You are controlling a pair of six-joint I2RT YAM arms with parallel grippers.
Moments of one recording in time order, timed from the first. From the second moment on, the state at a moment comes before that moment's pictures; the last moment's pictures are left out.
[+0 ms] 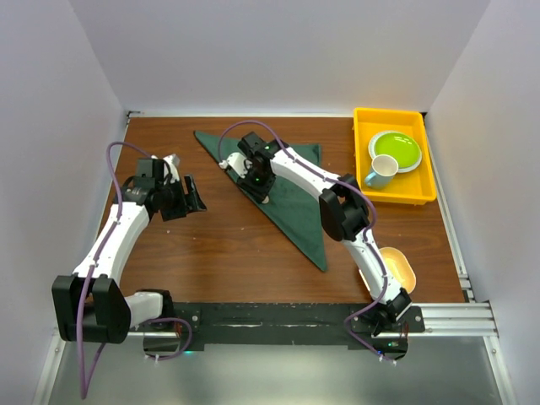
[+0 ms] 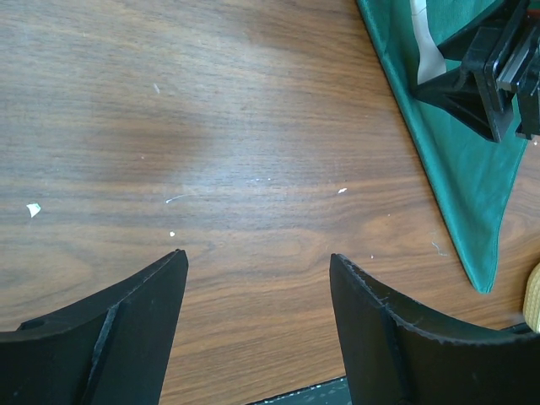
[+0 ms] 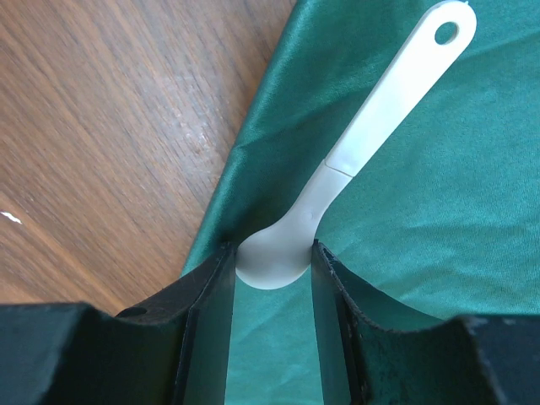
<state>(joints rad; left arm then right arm) -0.04 1.21 0.92 -0.68 0.26 -0.35 0.72 2.45 2.21 -0.99 -0.10 -0.41</state>
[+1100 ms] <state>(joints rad) -0.03 1.21 0.90 -0.68 0.27 -0.35 0.73 2.48 2.24 -0.99 -0.10 -0.41</state>
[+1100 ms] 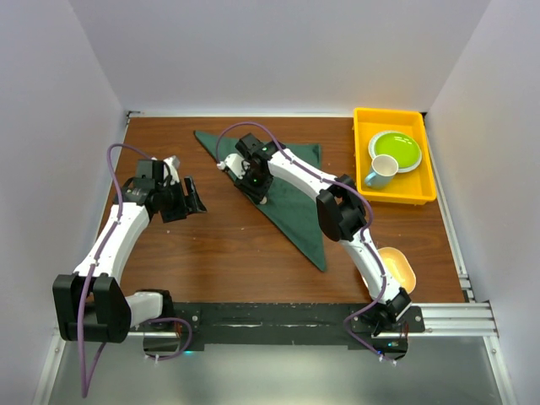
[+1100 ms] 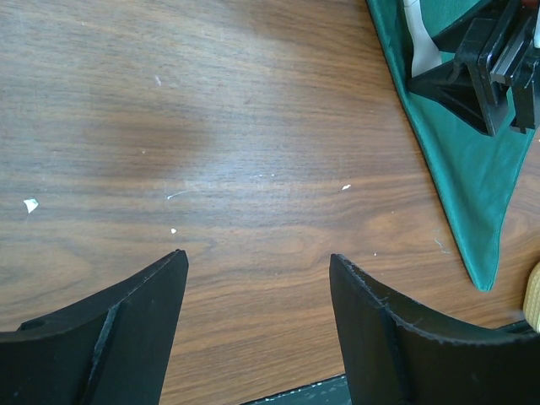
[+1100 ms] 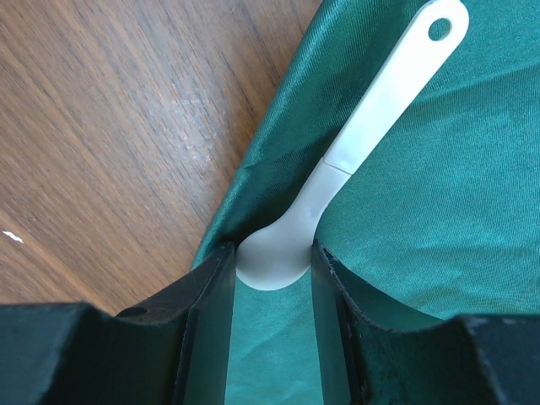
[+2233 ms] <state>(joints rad) -0.03 1.21 0.88 -0.68 0.29 -0.35 0.73 2.48 2.26 -0.97 -0.09 -0.38</state>
